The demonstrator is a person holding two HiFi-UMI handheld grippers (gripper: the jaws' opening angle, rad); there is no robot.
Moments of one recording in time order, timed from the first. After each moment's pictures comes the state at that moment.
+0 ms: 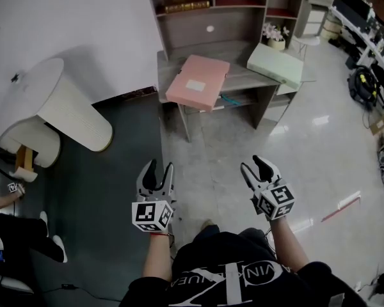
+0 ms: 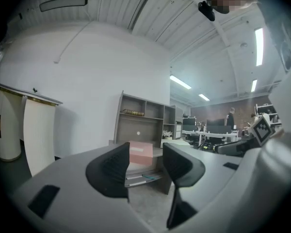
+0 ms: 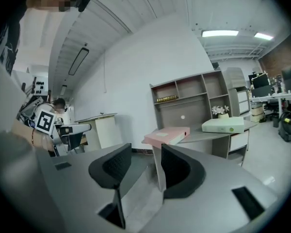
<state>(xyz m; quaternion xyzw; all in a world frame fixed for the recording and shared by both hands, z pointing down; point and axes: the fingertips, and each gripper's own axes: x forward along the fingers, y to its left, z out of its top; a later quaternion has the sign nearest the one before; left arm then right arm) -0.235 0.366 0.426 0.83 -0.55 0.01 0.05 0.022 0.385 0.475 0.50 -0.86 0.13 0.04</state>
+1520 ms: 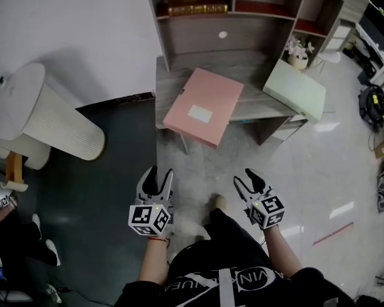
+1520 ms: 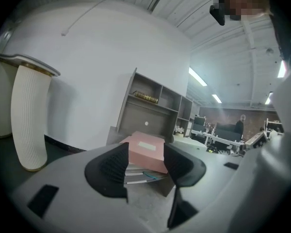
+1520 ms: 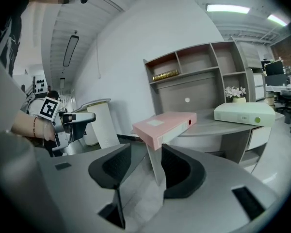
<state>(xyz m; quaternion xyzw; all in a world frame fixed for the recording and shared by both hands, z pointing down) -0.227 0.173 0.482 0.81 -0.56 0.01 0.14 0.015 0.194 0.546 0.45 -0.87 0.18 0.11</state>
